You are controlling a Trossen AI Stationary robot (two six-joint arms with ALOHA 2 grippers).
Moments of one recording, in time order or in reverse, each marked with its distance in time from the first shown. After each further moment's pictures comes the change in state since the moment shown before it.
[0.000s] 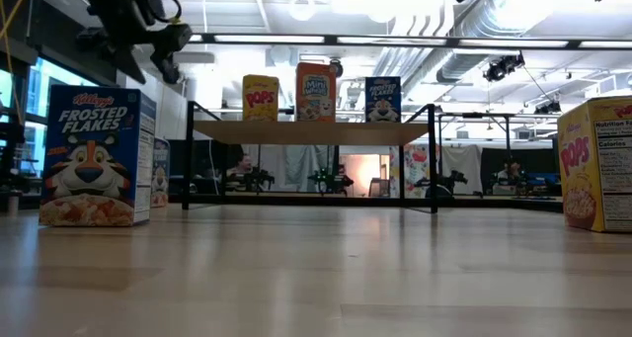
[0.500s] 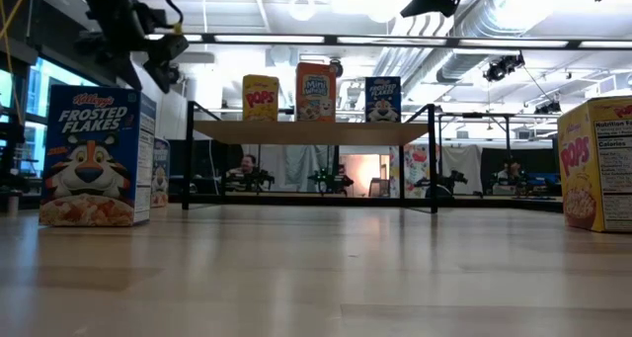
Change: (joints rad) left arm 0.094 0.002 0.000 -0.022 0.111 0.155; right arm 0.000 0.095 0.000 -0.004 0.000 -0.003
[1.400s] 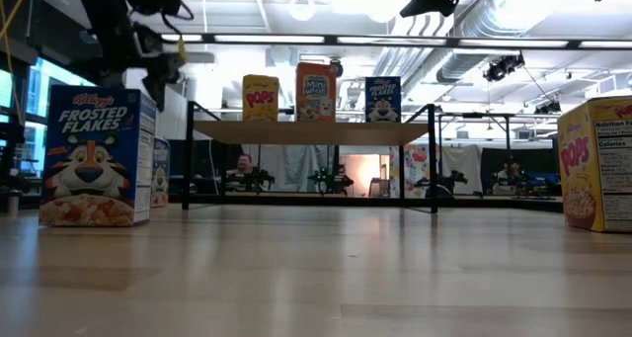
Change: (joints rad) left arm 0.198 0.013 -0.032 0.018 0.234 0.020; right arm 0.000 0.004 0.000 0.001 0.000 -0.026
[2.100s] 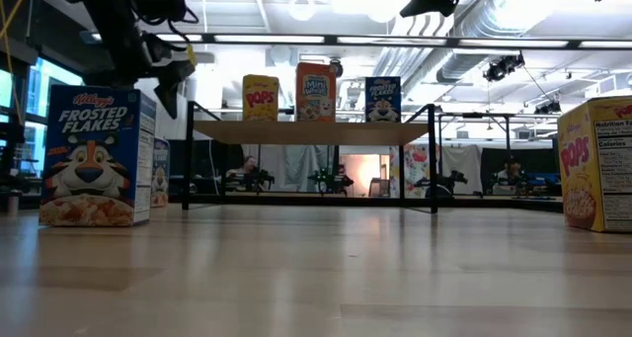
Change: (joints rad) left arm -0.007 0.018 -0.076 0.174 -0.007 0.033; right arm 0.000 0.000 0.000 0.000 0.000 0.000
